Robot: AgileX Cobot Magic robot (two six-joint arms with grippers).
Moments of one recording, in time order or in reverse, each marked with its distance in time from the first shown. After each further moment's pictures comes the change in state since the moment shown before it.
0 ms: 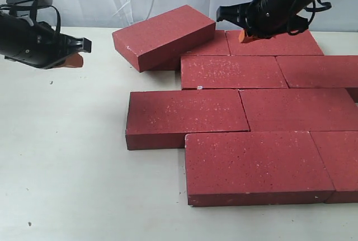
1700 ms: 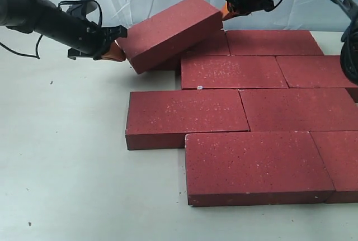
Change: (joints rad) left arm -0.002 0.554 -0.573 -0.193 0.276 0.027; right arm -0.139 0.654 -1.007 0.440 0.446 -0.430
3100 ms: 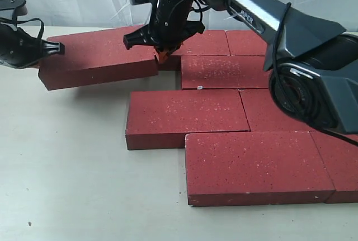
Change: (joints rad) left arm 0.134 -0.325 0.422 0.522 -0.361 -0.277; right arm 0.436 -0.034 -0.002 -0.397 0.200 0.277
